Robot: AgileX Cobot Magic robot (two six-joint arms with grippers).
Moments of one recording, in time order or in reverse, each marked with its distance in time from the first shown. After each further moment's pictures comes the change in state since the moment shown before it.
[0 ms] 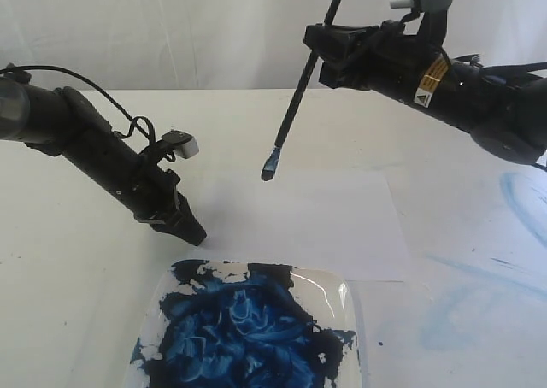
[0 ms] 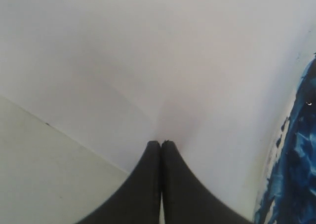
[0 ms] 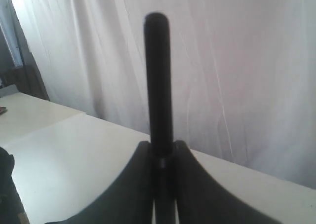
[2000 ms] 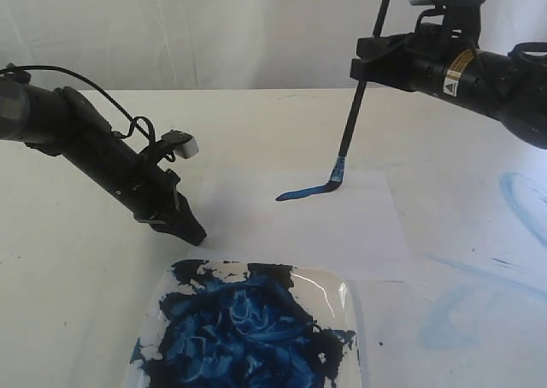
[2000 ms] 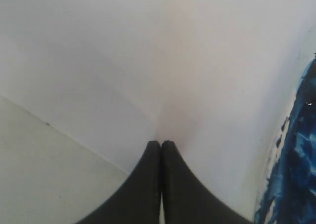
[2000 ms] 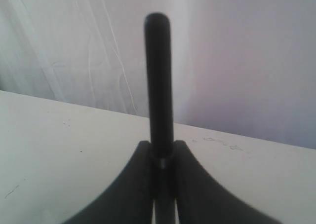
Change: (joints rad) left arm 0.000 0.000 0.000 0.000 0.002 0.000; right arm -0.052 -0.064 0.000 0.062 0.381 -0.048
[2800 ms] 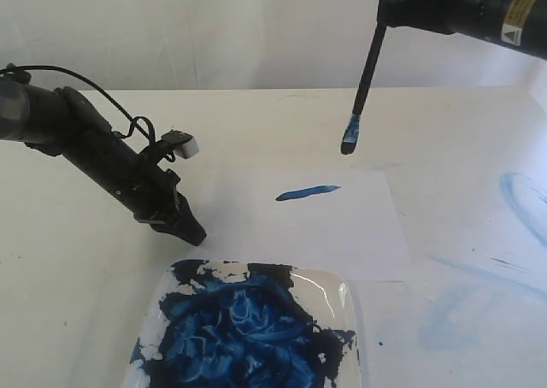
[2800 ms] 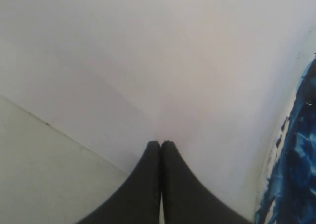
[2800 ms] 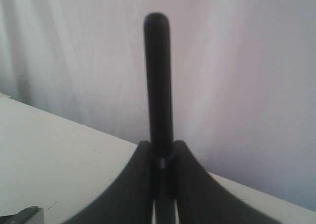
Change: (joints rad) left arm 0.000 0.000 0.000 0.000 0.000 0.000; right arm -0.016 -0.300 0.030 -0.268 0.037 0.224
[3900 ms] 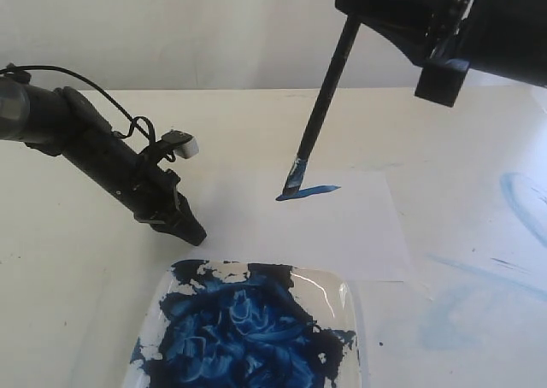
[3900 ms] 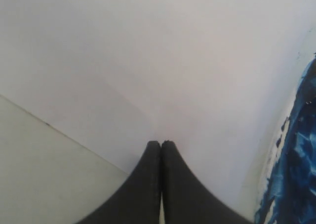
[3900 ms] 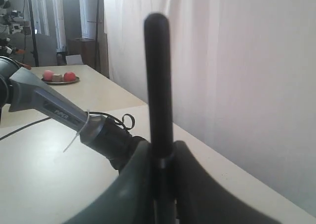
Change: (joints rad) left arm 0.000 0.000 0.000 0.000 -0.002 0.000; right arm 0.000 -0.292 0.218 -0.243 -0.451 0.136
